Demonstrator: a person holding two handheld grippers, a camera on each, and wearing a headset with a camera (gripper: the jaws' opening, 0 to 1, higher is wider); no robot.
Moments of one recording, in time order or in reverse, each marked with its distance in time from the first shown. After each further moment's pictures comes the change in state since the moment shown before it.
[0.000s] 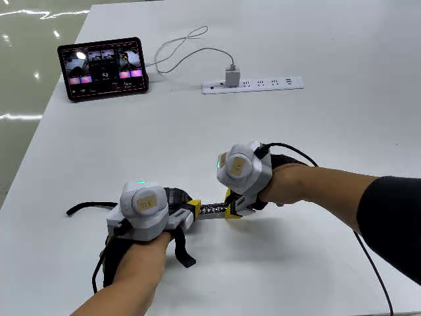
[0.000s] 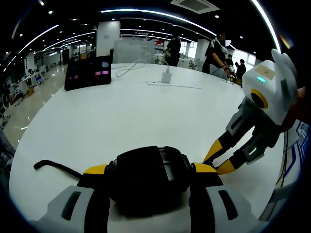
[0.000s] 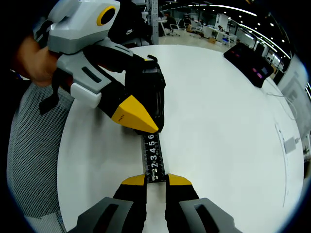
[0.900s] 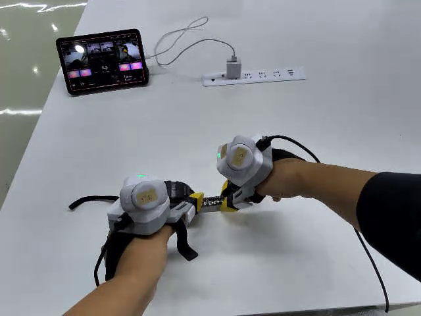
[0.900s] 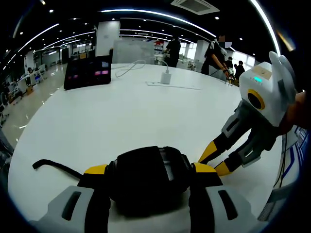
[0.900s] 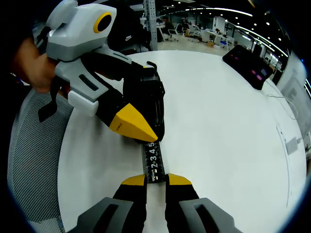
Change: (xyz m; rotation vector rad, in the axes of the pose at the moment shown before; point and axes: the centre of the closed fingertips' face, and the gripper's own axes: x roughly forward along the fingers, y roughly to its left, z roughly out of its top) left arm -0.001 -0.001 0.001 -0.013 -0.005 -0.017; right arm 0.005 0.000 0.011 0.012 -0.053 0.010
